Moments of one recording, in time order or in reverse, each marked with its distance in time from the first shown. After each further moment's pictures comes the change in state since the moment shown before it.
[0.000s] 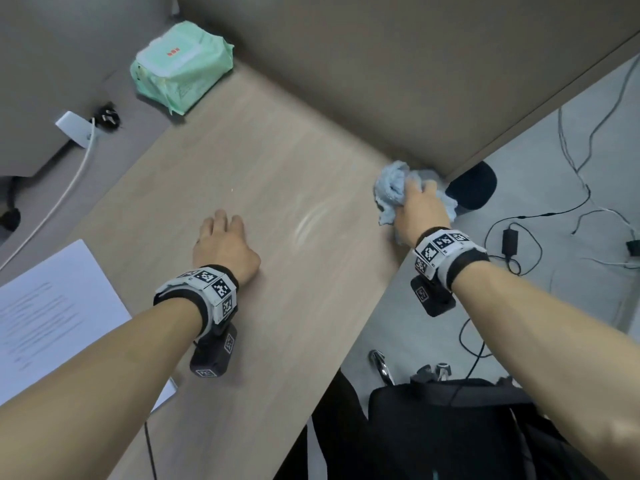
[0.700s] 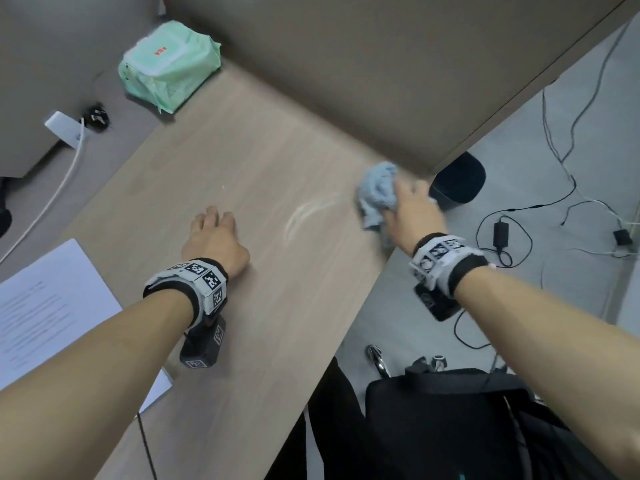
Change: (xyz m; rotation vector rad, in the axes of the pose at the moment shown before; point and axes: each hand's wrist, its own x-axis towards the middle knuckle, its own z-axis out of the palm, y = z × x) left_hand -0.009 0.003 -0.010 0.031 -0.028 -0.028; right_hand -0.033 0.008 -0.010 -0.014 -0.031 -0.039
